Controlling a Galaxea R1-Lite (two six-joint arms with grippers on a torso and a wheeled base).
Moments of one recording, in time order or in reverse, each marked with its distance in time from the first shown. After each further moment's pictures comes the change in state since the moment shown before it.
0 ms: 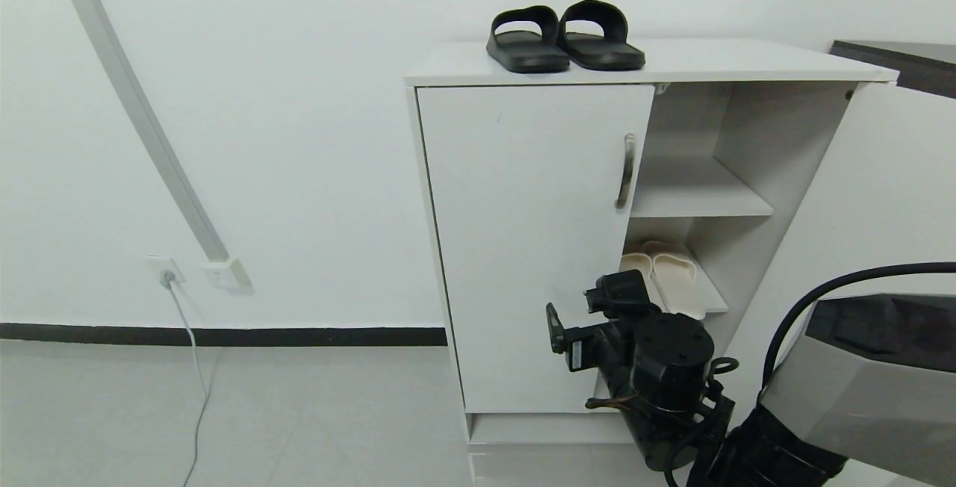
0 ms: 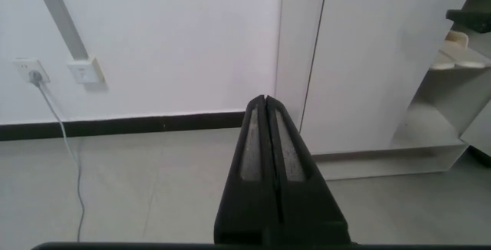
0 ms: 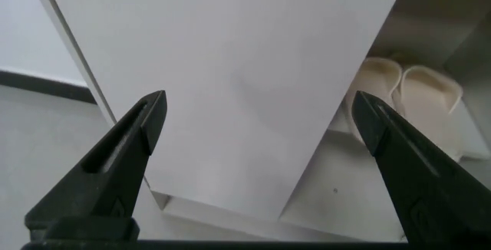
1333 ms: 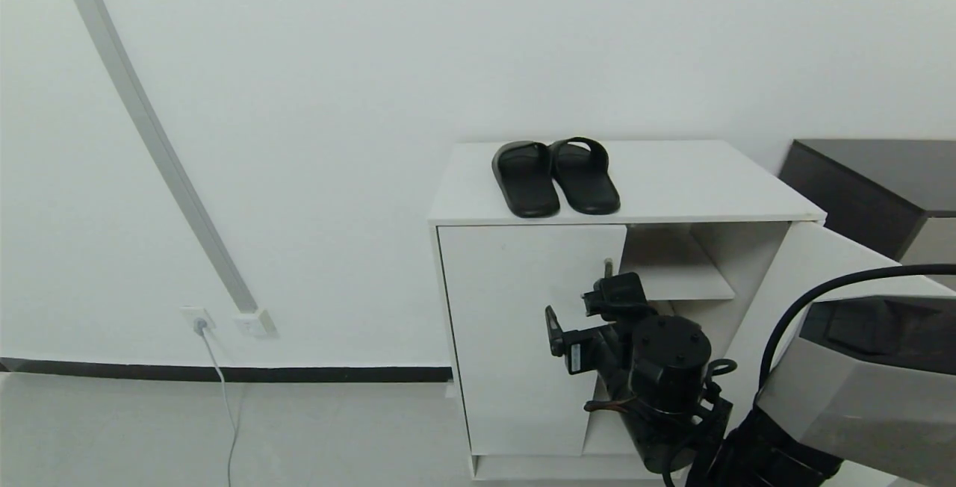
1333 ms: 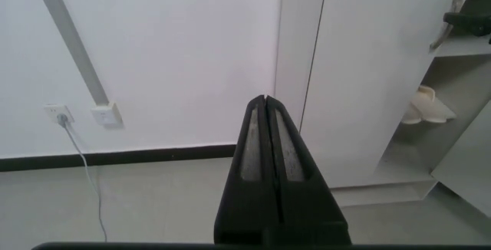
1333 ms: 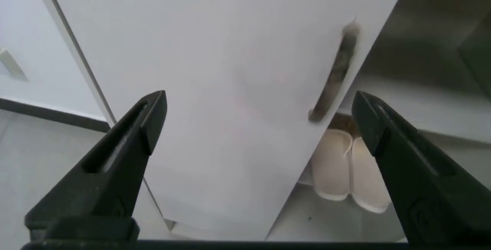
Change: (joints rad) left arm 0.000 0.000 0.000 0.000 0.000 0.001; right arm 0.000 0.007 0.002 -0.001 0.000 -0.007
